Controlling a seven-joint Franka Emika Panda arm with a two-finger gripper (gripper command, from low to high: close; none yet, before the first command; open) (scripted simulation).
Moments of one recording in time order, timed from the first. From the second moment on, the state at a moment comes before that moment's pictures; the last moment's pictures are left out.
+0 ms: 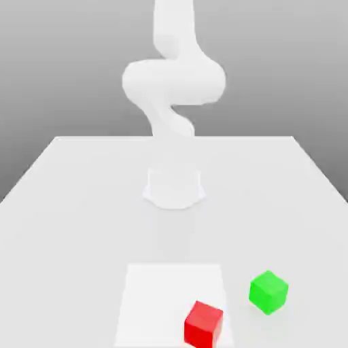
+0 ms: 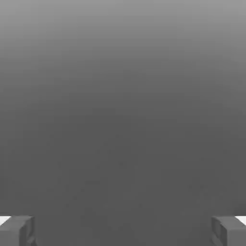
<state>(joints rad) -0.02 -0.71 0.02 -2.31 0.00 2.33 0.85</state>
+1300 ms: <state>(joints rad) -0.03 0.37 0.11 -2.43 -0.12 2.80 1.45</state>
